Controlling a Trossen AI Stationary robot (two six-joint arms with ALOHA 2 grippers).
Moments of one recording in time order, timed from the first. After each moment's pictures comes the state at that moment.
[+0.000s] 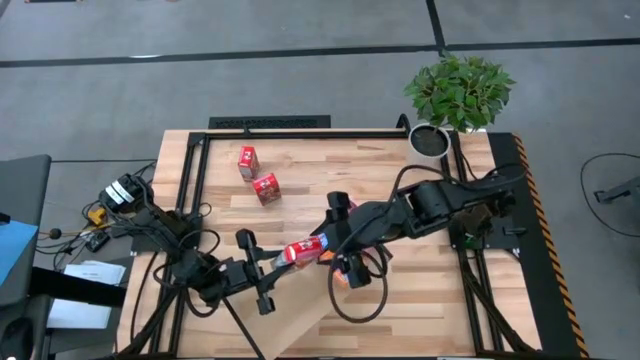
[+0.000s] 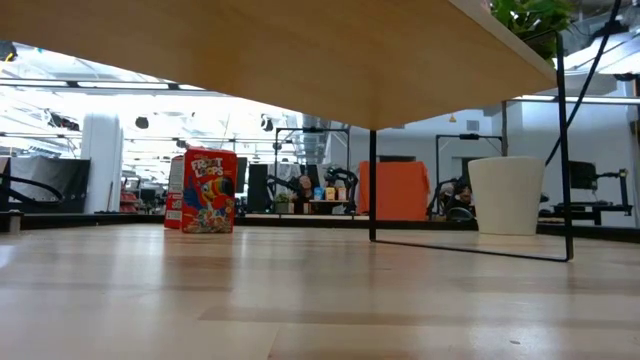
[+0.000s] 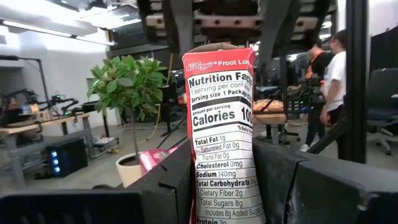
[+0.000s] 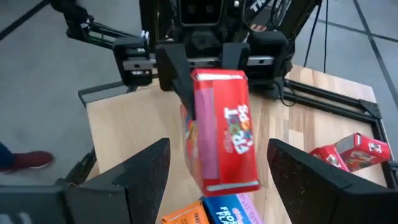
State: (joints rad) left arm -0.76 1.58 0.79 1.47 -1.11 0.65; right arm 0.36 1.84 2.24 -0.99 0.18 -0.05
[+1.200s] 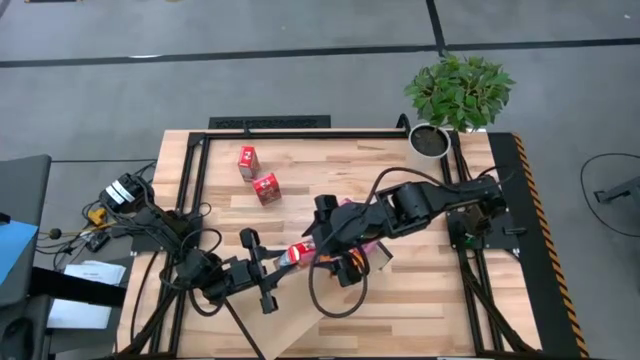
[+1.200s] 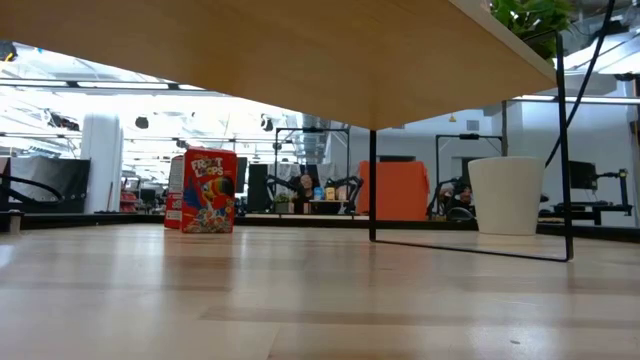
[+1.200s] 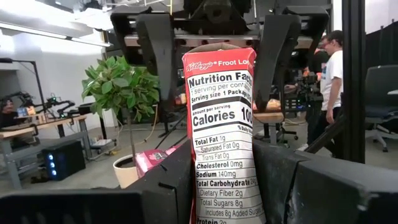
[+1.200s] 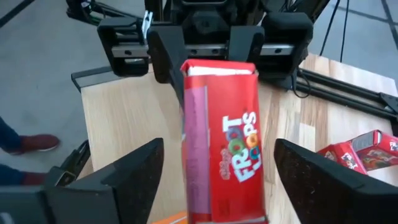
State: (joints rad) left arm -0.74 1.58 0.79 1.43 -1.08 0.62; right arm 0.32 1.89 2.24 -0.99 0.10 -0.08
